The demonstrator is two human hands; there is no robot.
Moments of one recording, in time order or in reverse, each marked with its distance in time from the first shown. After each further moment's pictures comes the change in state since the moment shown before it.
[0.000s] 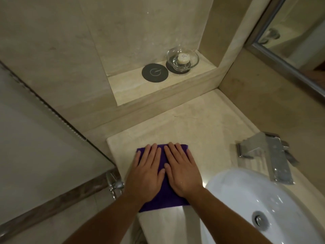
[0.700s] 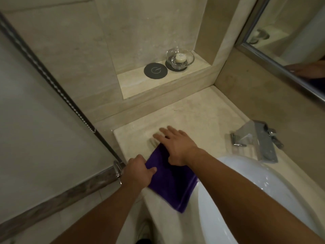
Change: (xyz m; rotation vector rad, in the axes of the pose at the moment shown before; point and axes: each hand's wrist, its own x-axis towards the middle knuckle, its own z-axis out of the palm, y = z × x) left_hand -0.031 -0.002 -0.035 -0.513 -0.259 -0.654; right_hand 0.030 -0.027 -0.088 -0.190 -0.403 -0.147
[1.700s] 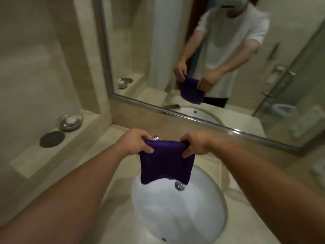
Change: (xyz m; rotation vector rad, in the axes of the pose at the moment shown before) left_hand -0.131 0.307 -0.069 0.026 -0.578 0.849; right_hand -0.357 0.083 -0.115 0.414 0.107 0.812
